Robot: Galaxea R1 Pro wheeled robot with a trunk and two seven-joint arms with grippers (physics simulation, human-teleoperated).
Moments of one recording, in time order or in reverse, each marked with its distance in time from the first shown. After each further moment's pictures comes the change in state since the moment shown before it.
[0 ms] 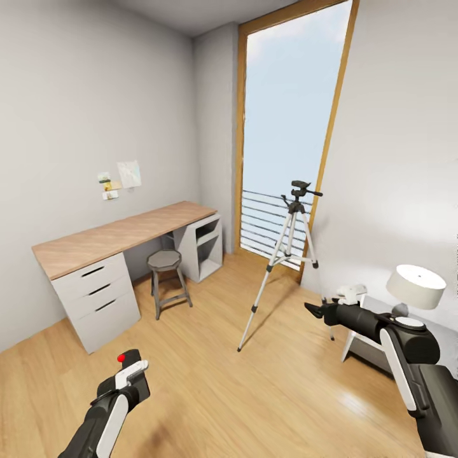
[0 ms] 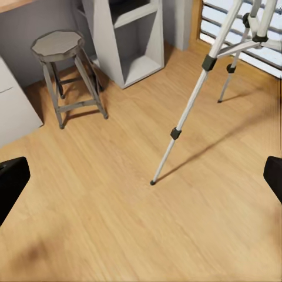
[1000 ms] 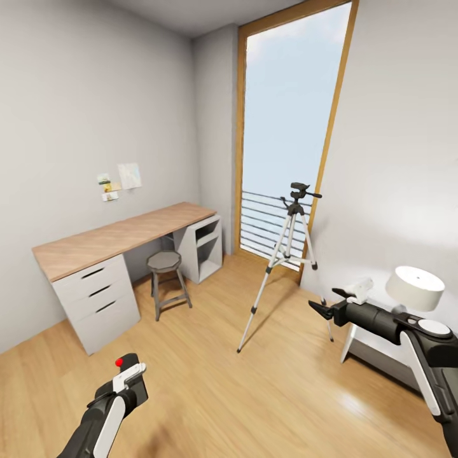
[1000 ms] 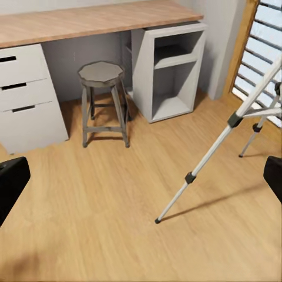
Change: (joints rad) left arm 0.003 0.004 0.023 0.005 0.000 0.025 -0.008; right arm 0.022 -0.098 -0.023 0.000 -0.006 -0.221 0.240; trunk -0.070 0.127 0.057
